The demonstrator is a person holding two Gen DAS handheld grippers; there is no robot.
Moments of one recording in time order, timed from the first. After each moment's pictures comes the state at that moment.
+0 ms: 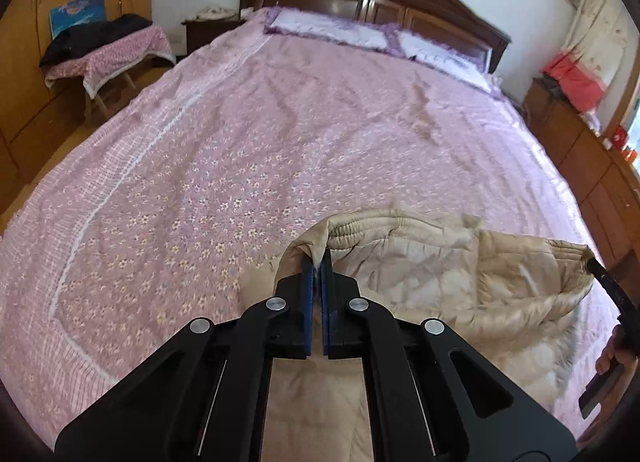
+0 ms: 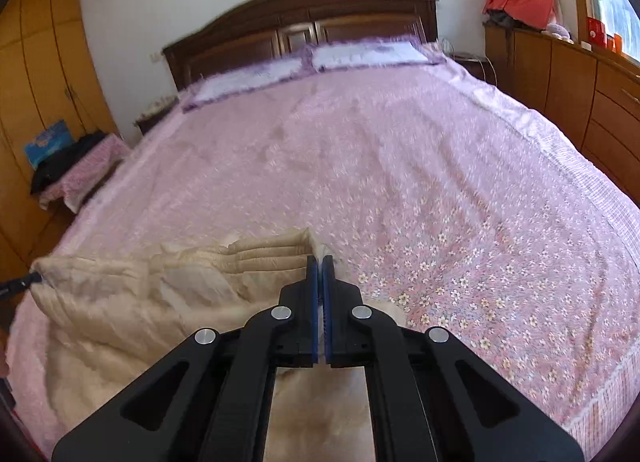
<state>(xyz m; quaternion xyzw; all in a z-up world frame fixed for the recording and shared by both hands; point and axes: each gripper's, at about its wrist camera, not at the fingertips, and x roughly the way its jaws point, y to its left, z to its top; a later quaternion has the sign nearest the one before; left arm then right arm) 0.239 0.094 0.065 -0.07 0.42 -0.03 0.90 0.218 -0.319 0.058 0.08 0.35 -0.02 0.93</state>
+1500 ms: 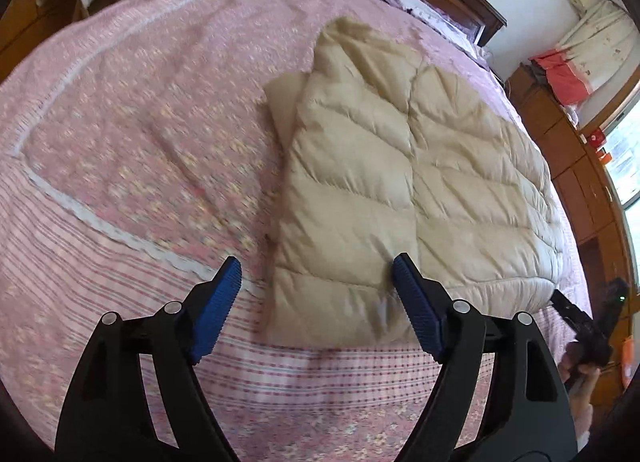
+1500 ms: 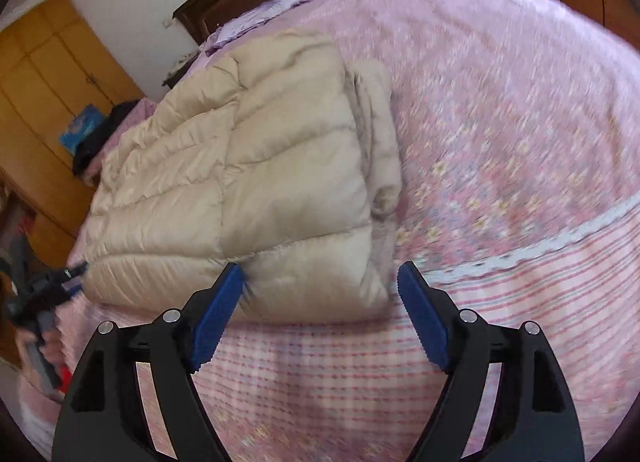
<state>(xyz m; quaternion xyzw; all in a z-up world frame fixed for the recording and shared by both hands) 0.116 0.135 -0.034 -0.16 0.50 -0.10 0.85 0.080 -0.329 -0.026 0.21 0.44 0.07 0.87</state>
